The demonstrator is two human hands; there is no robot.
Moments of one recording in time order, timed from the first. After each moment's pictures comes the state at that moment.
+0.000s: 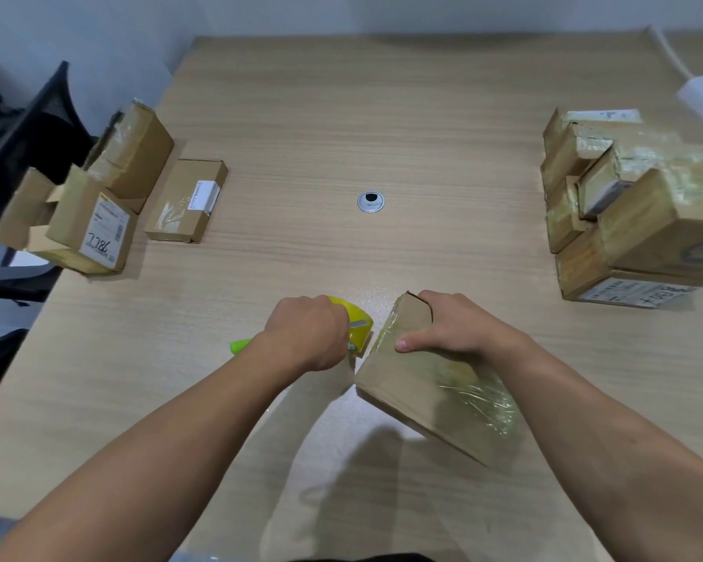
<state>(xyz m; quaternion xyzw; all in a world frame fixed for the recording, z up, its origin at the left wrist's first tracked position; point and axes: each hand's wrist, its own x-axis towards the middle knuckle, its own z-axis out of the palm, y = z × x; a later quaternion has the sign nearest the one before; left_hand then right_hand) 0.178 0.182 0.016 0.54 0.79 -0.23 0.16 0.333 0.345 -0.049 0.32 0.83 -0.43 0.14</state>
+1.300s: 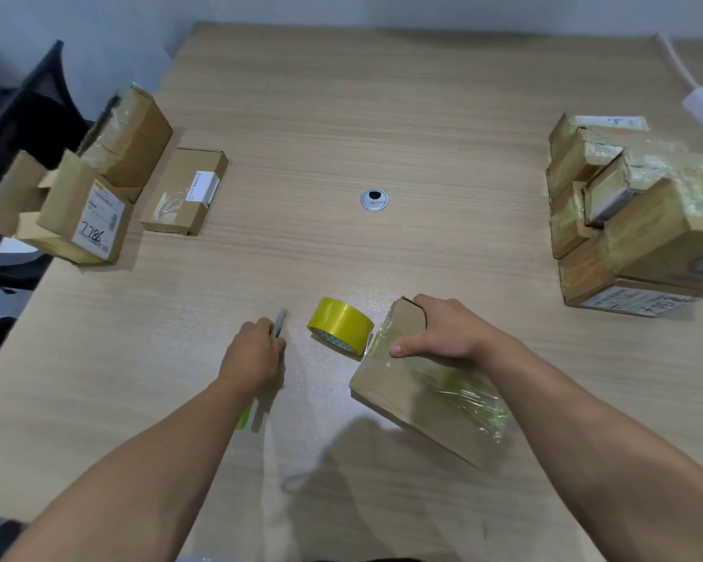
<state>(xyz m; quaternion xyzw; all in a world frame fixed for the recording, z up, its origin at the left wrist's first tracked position) 0.117 0.108 -0.094 0.25 0.93 0.07 0.25 0.322 0.340 -0.059 0.32 0.85 -0.39 0.18</state>
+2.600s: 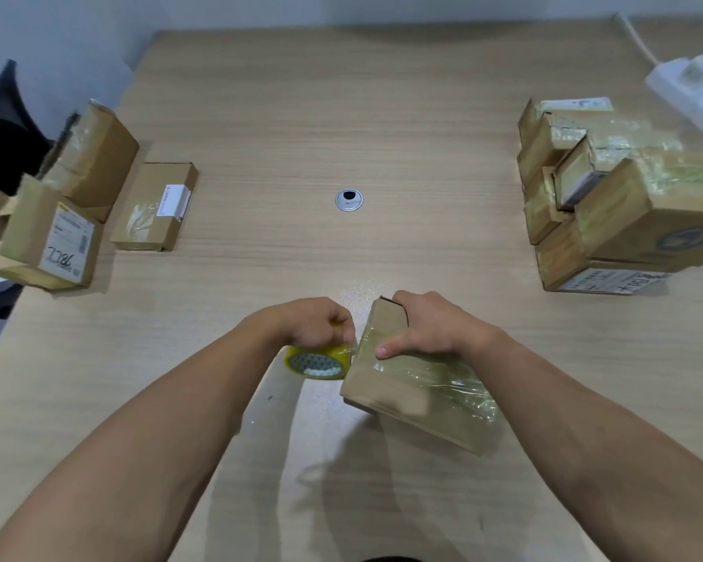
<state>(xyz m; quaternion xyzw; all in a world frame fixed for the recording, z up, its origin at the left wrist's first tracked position) 0.140 0.214 -0.035 0.48 0.73 0.02 0.49 0.323 0.345 -0.061 0.31 0.85 -0.38 0.18</state>
